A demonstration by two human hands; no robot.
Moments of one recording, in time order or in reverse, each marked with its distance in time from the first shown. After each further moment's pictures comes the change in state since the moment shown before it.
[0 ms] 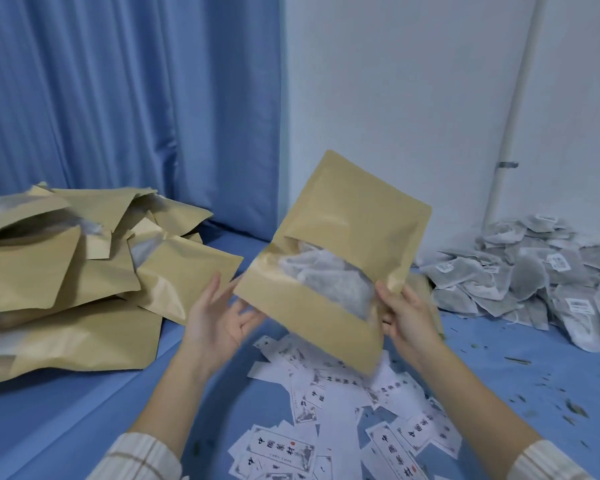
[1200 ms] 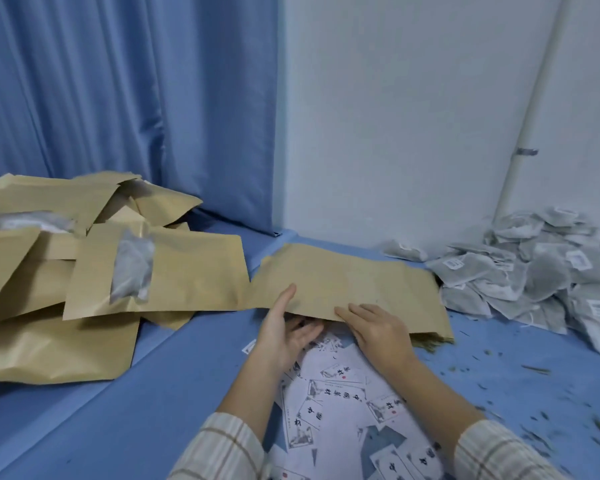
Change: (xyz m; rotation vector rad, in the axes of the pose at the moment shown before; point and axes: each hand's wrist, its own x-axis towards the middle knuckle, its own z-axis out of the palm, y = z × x) left_hand 0.089 -0.081 0.020 -0.033 0.323 -0.139; right_hand 0.061 0.077 -0.017 -1.599 0.019 -1.151
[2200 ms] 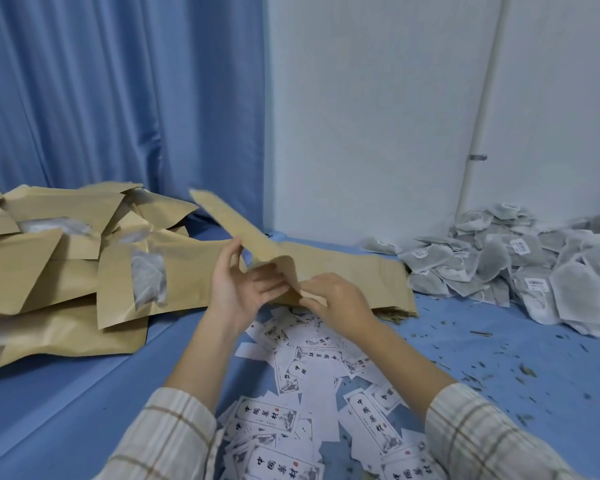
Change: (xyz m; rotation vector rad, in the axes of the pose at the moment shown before) left_hand -0.105 0.053 0.013 0.112 -0.250 0.275; right_hand 0.035 -0.058 -0.084 0.357 -0.274 0.091
